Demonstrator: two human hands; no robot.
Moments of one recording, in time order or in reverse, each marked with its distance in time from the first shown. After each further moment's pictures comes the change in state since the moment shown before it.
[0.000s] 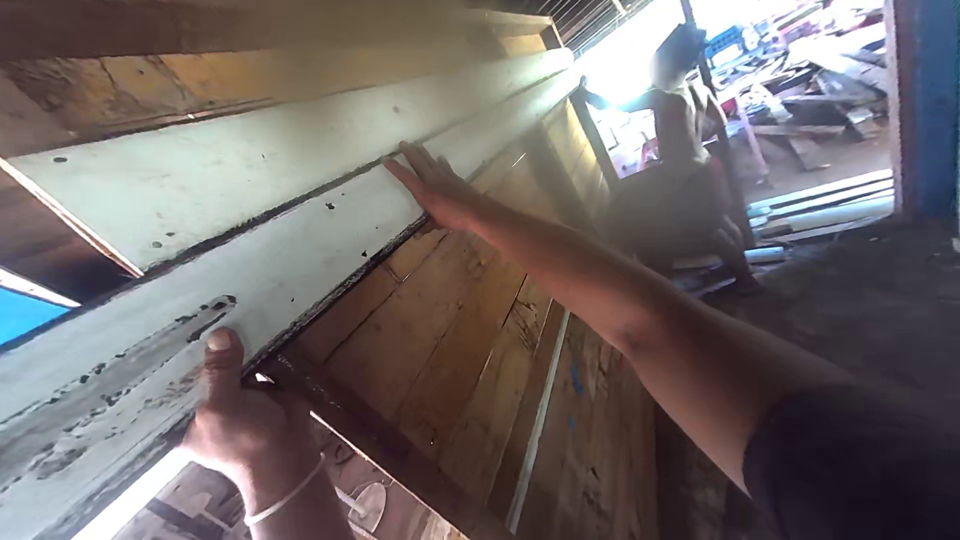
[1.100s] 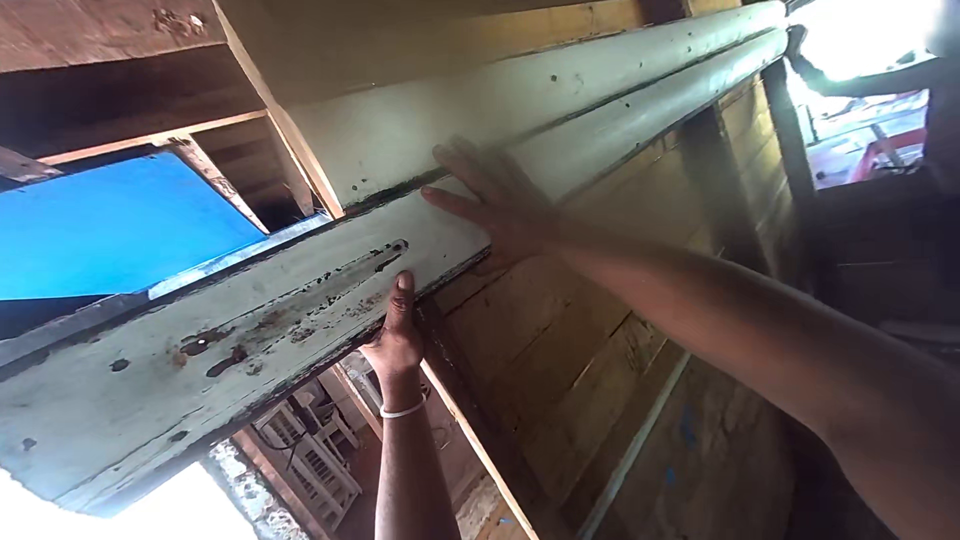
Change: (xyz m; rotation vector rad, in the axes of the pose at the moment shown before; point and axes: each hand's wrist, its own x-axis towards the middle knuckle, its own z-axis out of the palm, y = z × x) left_hand 0.019 -0.037 -0.025 0.178 -0.228 0.266; right_hand 0.017 -0.110 0.007 0.065 0.371 -0.617
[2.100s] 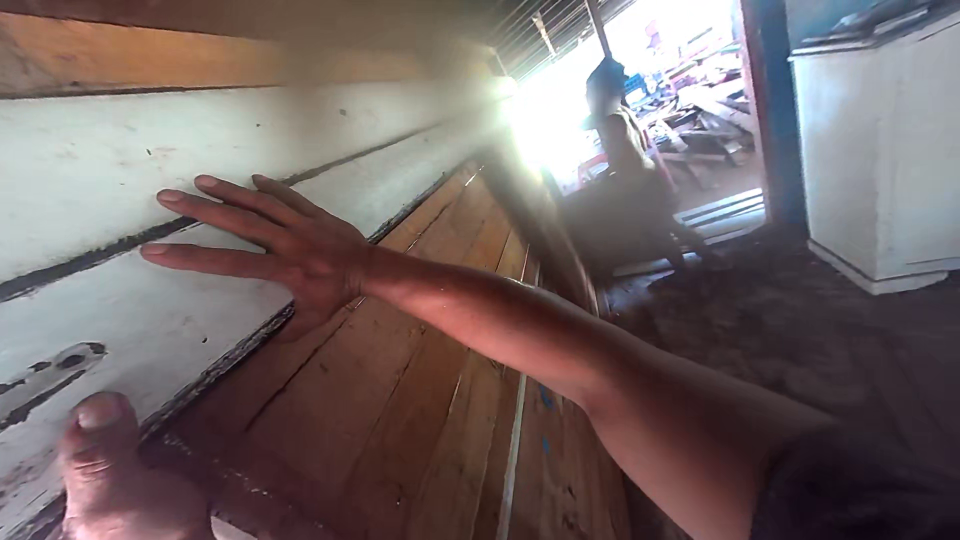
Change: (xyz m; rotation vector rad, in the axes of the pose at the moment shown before) left_hand -0.002 0.006 0.006 0.129 0.014 -0.093; right_hand 0.000 0.007 0.015 -0.014 0.179 -0.030
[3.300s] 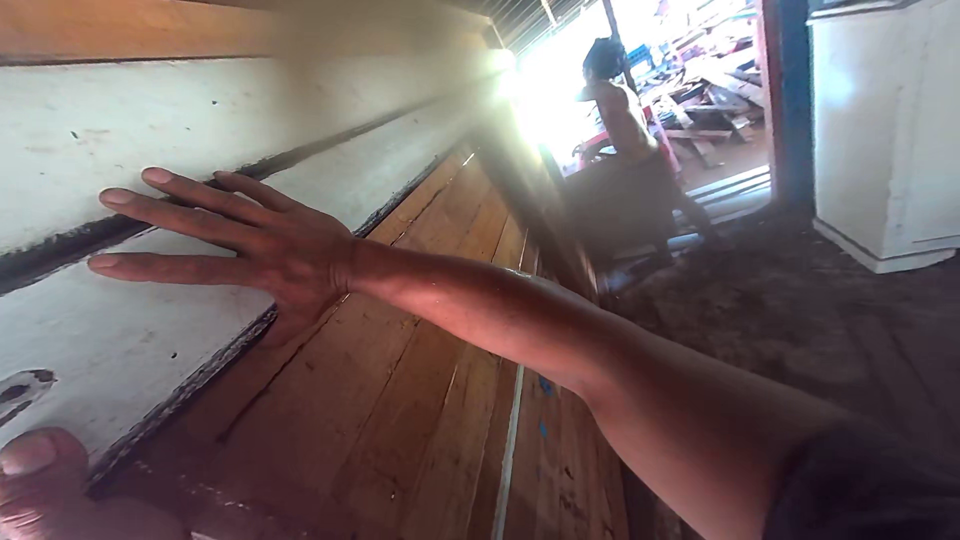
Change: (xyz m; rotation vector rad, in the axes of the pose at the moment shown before) left_hand -0.002 -0.013 -0.009 -0.036 0.026 -0.018; right_hand -0.008 0.010 0.020 0.068 -0.026 -0.002
